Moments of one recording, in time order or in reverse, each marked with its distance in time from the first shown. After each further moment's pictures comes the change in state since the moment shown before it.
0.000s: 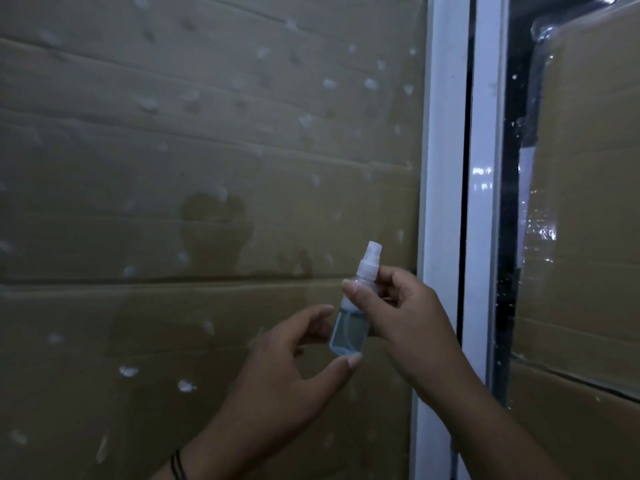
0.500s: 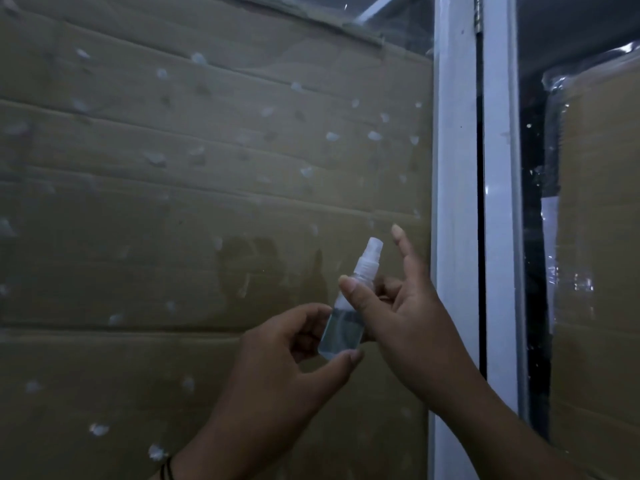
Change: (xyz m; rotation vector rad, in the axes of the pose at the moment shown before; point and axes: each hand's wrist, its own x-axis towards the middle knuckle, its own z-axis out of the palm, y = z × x) left_hand 0.056 0.031 0.011 -0.075 0.144 0.131; right_hand 0.057 -0.017 -0.021 0.067 -0.093 -0.209
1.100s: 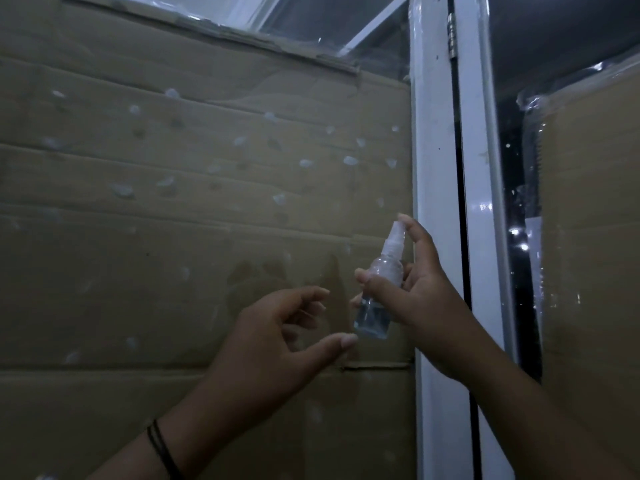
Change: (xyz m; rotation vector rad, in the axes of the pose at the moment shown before) left_hand 0.055 0.007 0.018 0.247 0.051 0.079; right_hand 0.059 0.017 -0.066 0.019 -0.107 -0.087
